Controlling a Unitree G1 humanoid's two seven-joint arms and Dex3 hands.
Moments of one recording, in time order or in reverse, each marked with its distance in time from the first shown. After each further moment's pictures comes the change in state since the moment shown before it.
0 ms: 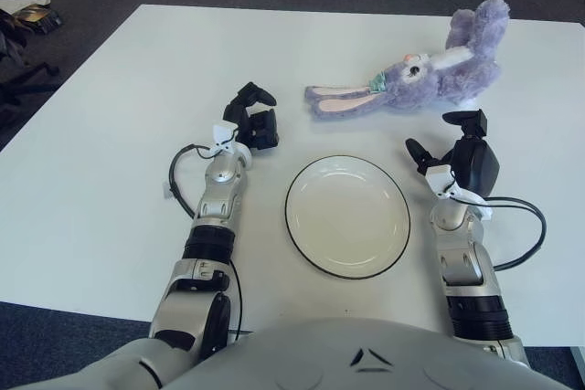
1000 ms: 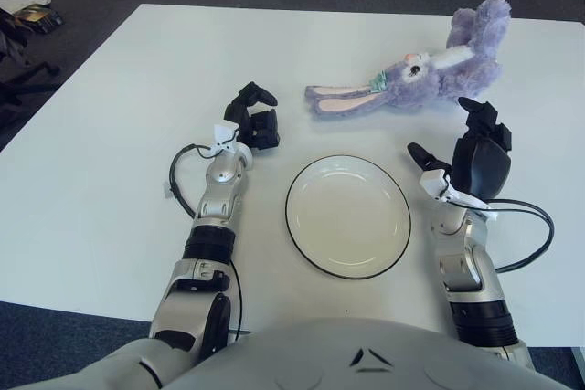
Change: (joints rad) left arm 0.000 0.000 -0.005 -0.004 0.008 0.007 0.002; right arm 0.005 -0.026 0.029 -0.044 -0.140 -0.035 -0.068
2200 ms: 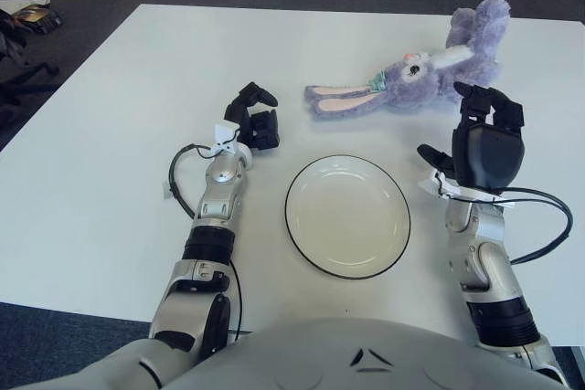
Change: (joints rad) left arm 0.002 0.001 -0.002 -0.003 0.013 0.007 0.000; right arm -0.029 -0.145 0.061 -0.044 -0.280 0.047 0.145
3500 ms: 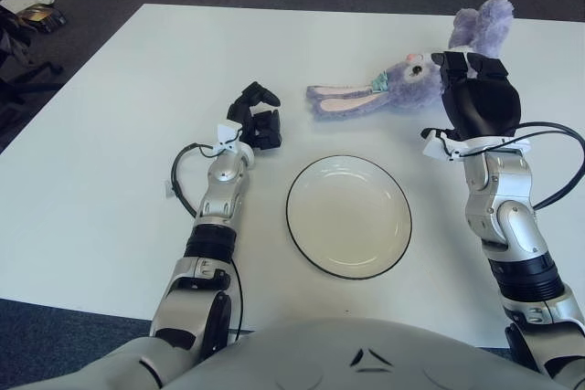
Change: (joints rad) left arm -0.009 -0.002 -0.009 0.031 0.000 -0.015 -0.006; right arm -0.242 -0.158 0.005 -0.036 -0.061 -0.010 0.561
